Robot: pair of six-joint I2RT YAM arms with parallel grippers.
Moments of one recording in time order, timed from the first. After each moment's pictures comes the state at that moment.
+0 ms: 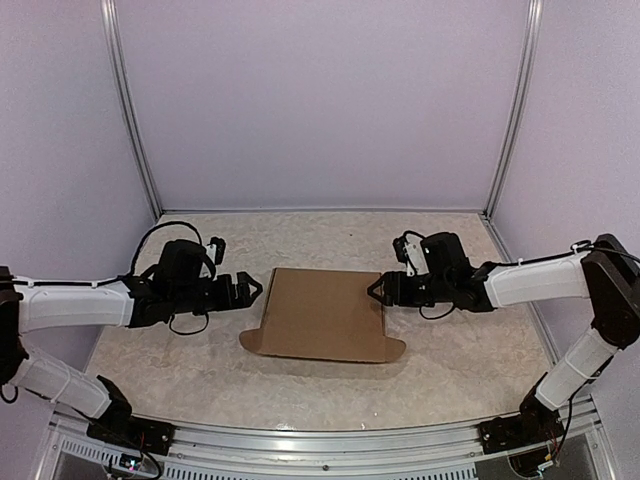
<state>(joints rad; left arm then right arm) -0.64 1.30 0.63 0.05 -0.01 -0.58 0.64 1.57 0.76 0.18 -0.24 0.55</state>
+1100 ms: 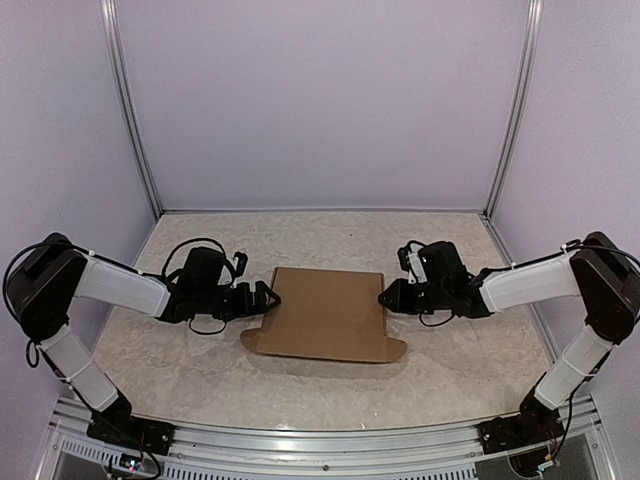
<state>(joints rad) -0.57 1.63 0.67 0.27 0.24 -0.61 0.63 1.61 0.74 0.20 -0.16 0.61</state>
